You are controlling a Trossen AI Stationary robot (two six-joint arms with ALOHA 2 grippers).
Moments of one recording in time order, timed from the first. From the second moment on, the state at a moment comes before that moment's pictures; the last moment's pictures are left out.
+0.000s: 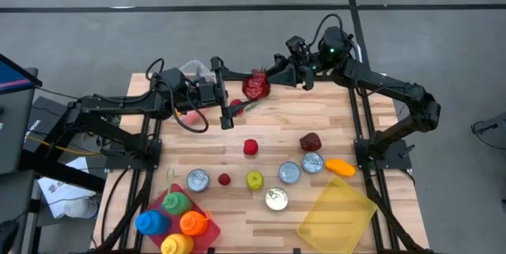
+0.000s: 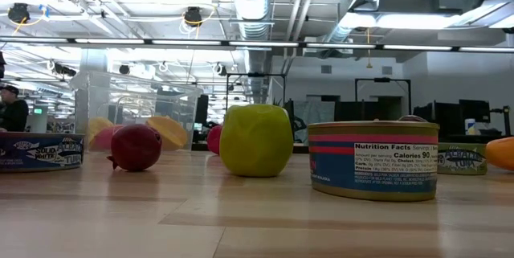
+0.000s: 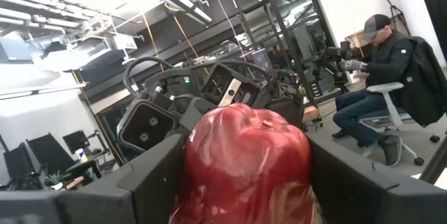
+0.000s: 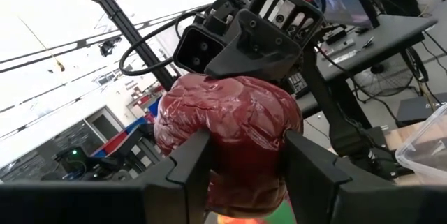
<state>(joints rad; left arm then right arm) 0.07 1.31 1.26 0.30 -0.05 0.44 -0.42 1.46 1.42 0.24 -0.85 0.75</state>
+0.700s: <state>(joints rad) 0.07 1.29 1.26 0.27 -0.12 0.52 -0.49 1.44 1.42 0.23 -0.93 0.81</state>
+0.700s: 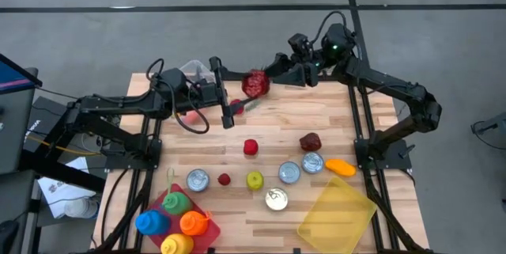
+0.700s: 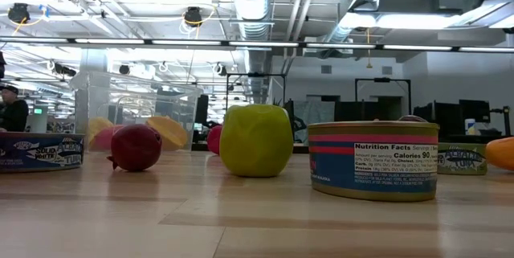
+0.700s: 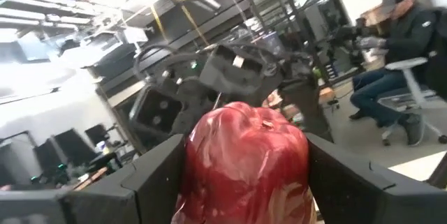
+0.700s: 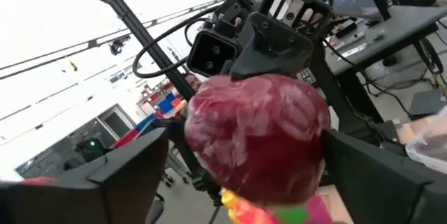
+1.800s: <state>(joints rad) 0.56 1.22 1.20 -1.08 -0.52 -0.47 -0.62 1.32 1.42 -0.47 -0.76 0.38</state>
